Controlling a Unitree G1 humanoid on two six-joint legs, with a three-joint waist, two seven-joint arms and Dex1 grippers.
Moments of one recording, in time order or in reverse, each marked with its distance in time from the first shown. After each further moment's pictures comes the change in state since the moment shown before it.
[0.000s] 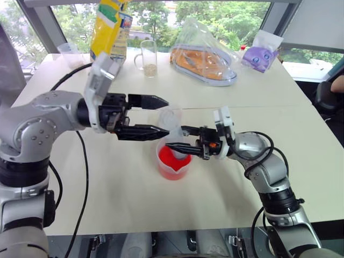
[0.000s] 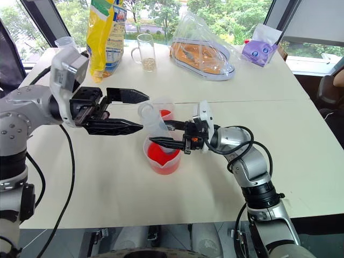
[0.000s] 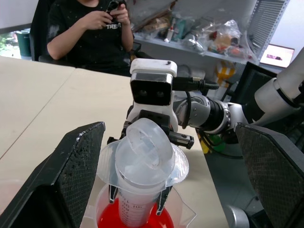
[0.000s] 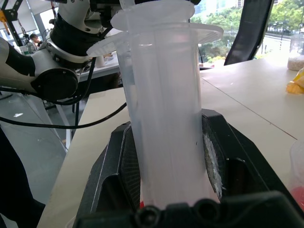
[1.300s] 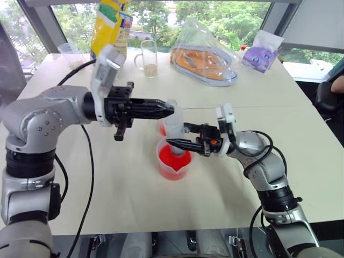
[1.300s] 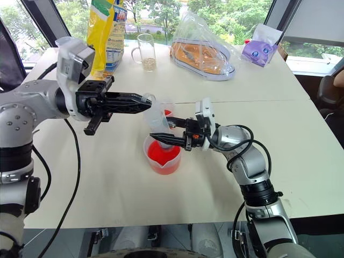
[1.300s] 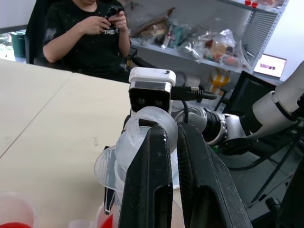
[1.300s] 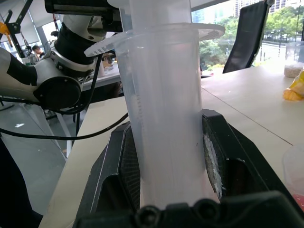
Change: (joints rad) left arm -0.088 -0.035 -0.032 0.081 -0.018 0.024 0.026; right arm -0.005 0.015 -0.002 0.034 0.019 -0.009 0.005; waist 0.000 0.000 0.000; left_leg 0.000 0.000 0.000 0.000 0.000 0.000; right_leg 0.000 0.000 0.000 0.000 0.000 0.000
